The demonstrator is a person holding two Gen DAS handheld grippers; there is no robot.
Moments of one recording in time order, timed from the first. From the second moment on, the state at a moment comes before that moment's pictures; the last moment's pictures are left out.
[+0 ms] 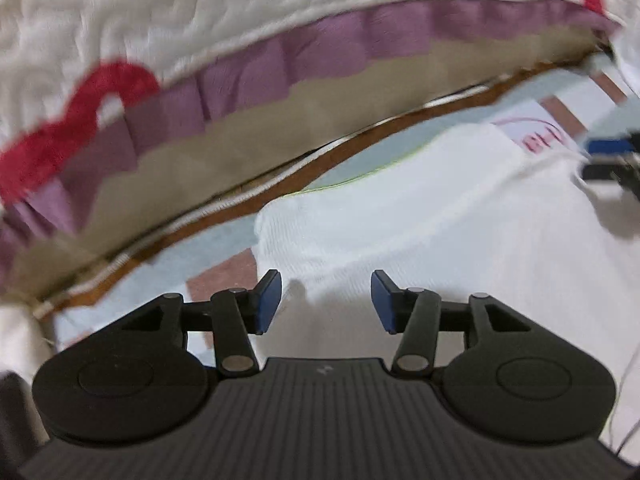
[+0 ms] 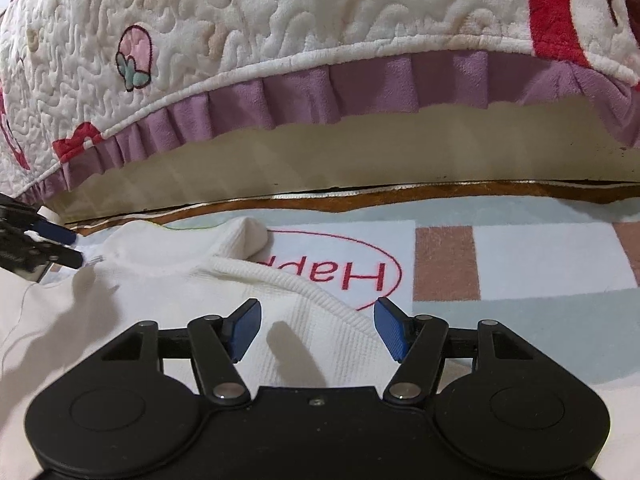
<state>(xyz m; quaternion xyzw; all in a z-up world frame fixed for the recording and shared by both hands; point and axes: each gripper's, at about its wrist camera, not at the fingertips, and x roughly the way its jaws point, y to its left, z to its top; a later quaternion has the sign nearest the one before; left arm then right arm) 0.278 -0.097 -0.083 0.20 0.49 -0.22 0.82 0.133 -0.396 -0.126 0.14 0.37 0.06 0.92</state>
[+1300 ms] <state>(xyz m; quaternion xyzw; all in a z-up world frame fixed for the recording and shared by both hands) 0.040 -0.067 -0.106 0.08 0.54 -0.37 0.76 0.123 -0.321 -0.102 0.24 0.37 0.23 0.86</state>
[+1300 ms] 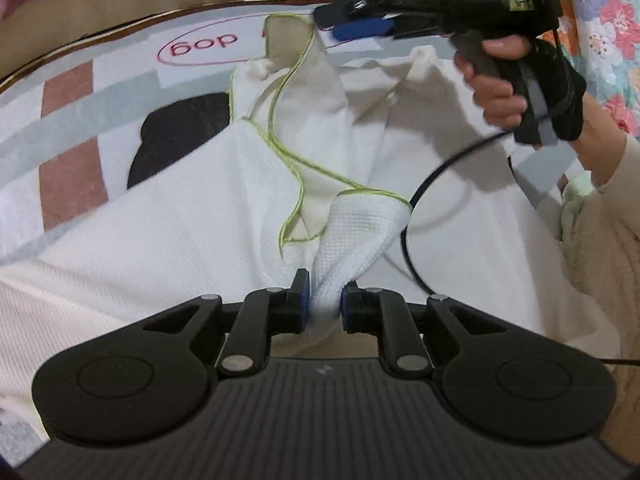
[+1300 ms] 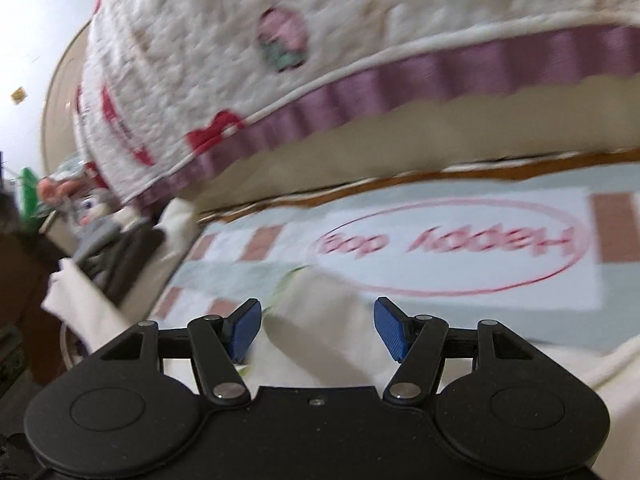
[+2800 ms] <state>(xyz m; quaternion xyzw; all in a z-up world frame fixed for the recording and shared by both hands) 0.101 -0.059 -0.018 0.17 0.35 -0.31 0.87 0.073 -0.346 -0.041 0.10 0.24 0.36 0.90</state>
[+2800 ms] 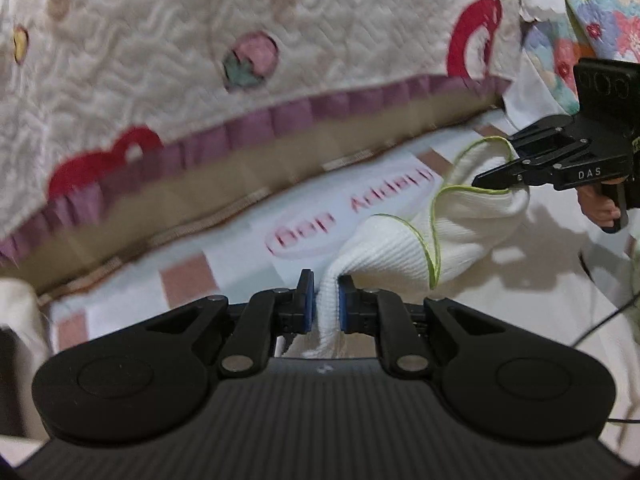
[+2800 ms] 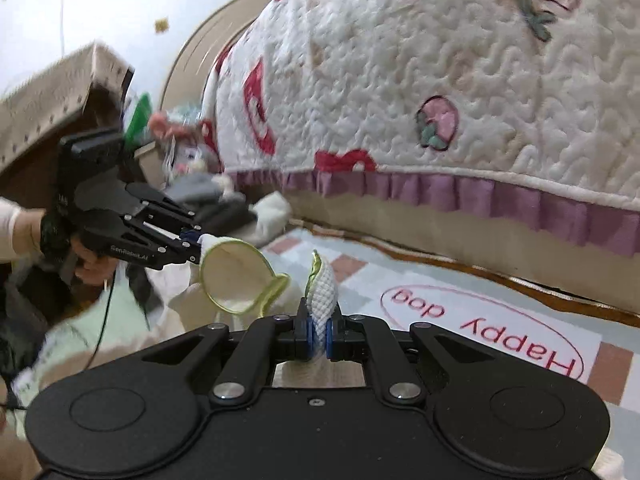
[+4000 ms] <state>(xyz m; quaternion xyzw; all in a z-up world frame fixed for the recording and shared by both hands) 0.312 -0.257 -0.152 0.07 0.54 -0.22 0.81 0.107 -0.384 -0.110 0.01 0.37 0.11 0.92</state>
